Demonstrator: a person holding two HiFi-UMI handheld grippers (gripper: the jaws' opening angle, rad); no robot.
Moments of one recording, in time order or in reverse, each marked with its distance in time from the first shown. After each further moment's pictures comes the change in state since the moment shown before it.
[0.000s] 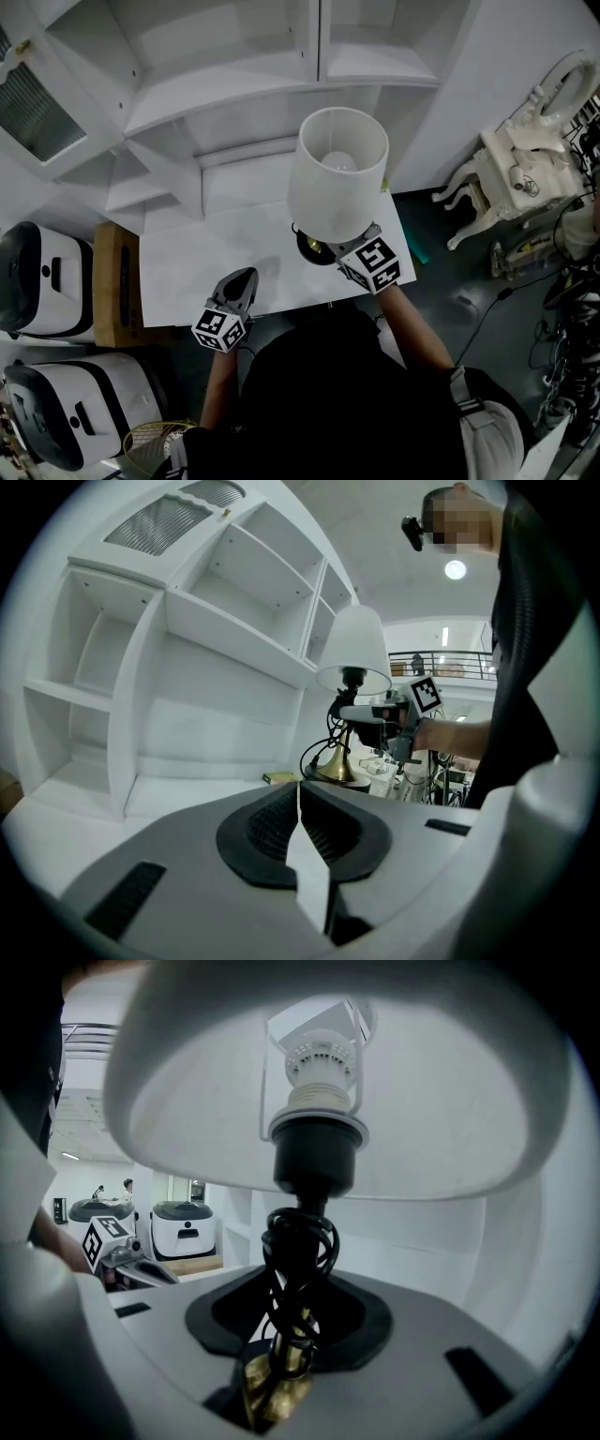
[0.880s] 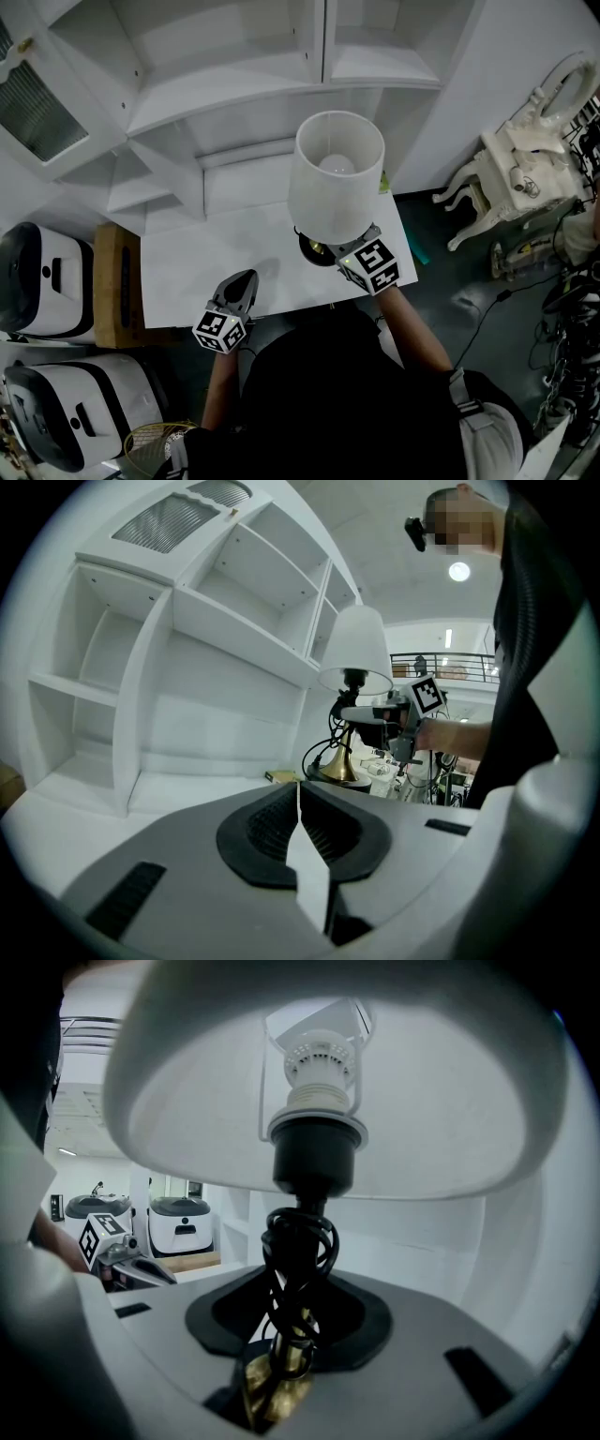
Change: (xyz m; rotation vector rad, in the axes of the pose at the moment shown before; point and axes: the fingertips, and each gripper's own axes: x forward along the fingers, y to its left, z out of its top) left arm -0.005 0.007 -0.005 -0.020 0.002 0.007; right arm 0.006 0.002 -0.002 -0.007 0.021 -0.020
